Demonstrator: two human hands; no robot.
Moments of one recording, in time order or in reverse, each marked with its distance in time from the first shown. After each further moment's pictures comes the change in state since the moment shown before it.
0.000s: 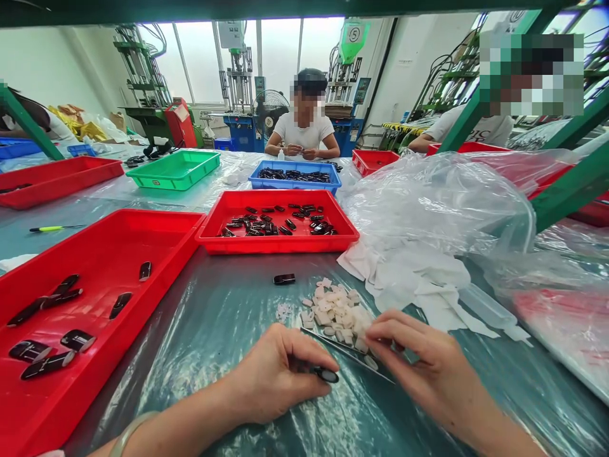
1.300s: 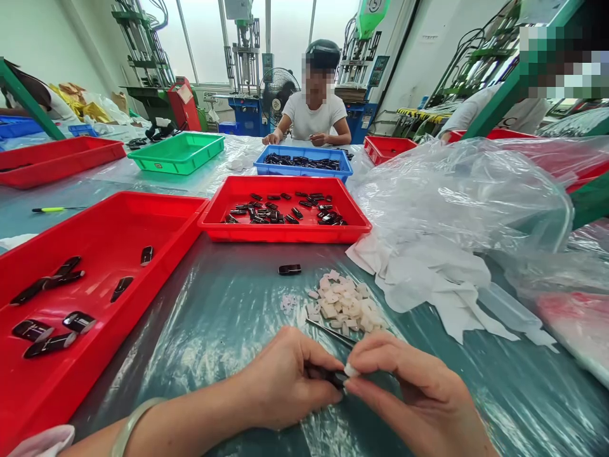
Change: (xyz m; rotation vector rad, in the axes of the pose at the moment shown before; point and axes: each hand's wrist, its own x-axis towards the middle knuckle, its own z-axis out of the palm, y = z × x) left_hand 0.003 -0.017 0.007 0.051 -0.155 0.004; right_hand -0.009 -0.025 0.028 0.430 0.002 0.144
